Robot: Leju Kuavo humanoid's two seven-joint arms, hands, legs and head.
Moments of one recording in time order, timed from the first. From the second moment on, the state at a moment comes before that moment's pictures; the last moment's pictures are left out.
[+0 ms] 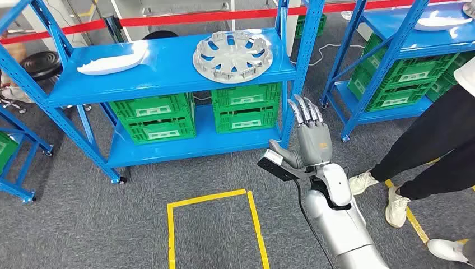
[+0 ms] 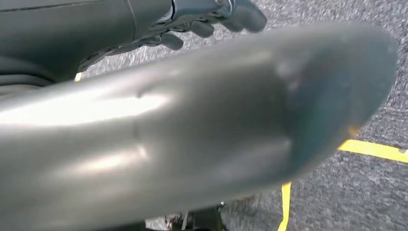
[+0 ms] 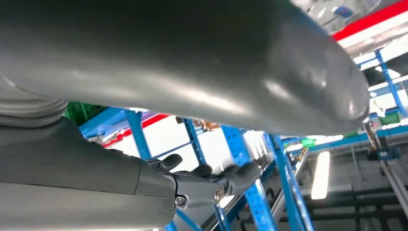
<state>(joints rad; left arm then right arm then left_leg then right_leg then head) -0.14 -0.20 1.19 -0.19 -0.89 0.44 -0.28 -0.28 -0.06 0.19 -1.14 1.17 -0.28 -0.40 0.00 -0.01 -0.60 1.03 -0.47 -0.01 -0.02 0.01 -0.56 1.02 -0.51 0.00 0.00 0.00</state>
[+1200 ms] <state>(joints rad) -0.14 -0.20 1.21 -0.19 -0.88 0.43 -0.29 -0.26 -0.08 0.14 -1.18 1.15 -0.27 -0.43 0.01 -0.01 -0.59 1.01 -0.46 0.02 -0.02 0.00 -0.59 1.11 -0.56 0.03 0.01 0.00</state>
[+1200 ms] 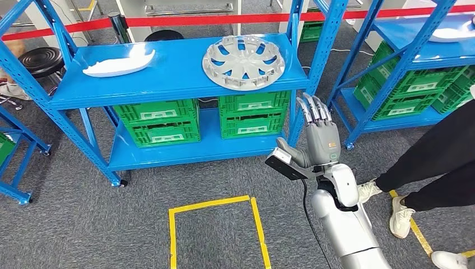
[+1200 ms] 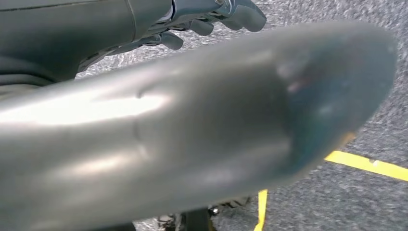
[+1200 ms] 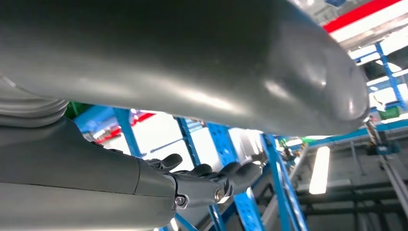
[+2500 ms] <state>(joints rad) -0.14 -0.19 1.21 -0.19 -0.88 0.42 -0.29 -0.26 -0.07 0.13 -1.18 1.17 -0.26 -0.42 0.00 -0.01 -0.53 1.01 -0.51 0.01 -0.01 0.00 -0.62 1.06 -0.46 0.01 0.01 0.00</state>
